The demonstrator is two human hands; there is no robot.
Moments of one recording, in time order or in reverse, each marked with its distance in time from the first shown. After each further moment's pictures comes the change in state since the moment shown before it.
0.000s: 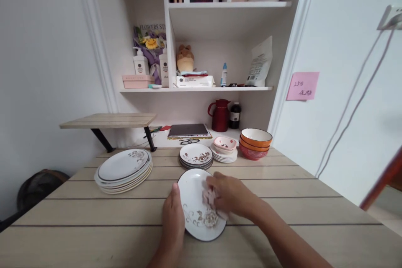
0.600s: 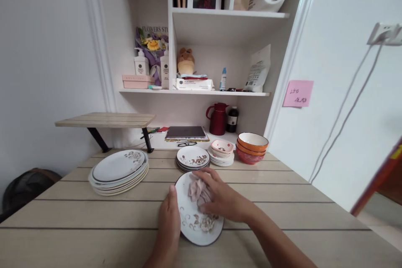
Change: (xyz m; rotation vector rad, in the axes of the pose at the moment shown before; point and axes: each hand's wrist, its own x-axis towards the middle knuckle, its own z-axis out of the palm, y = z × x) left_hand 0.003 0.000 -0.001 0.083 -0.027 0.002; right_hand 0.000 -0.007 0.001 0.449 0.027 -0.070
